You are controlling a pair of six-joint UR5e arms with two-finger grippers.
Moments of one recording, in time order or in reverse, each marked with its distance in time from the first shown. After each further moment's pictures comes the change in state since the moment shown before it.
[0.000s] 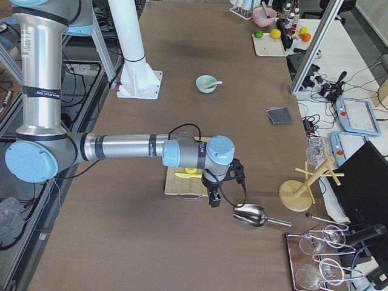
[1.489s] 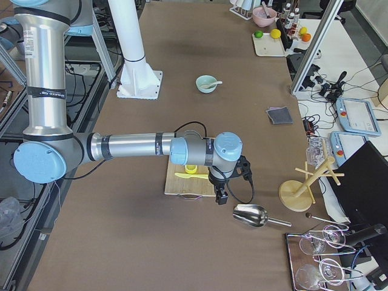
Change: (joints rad) left arm 0.009 -0.004 0.084 -0.007 -0.001 -0.002; right arm -0.004 0.045 -0.025 -0.001 -0.002 0.003
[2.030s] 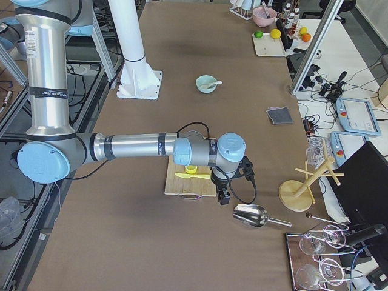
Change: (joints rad) left arm 0.010 0.001 0.003 0.003 0.001 0.001; right arm -0.006 0.022 -0.026 0.000 0.008 -0.003
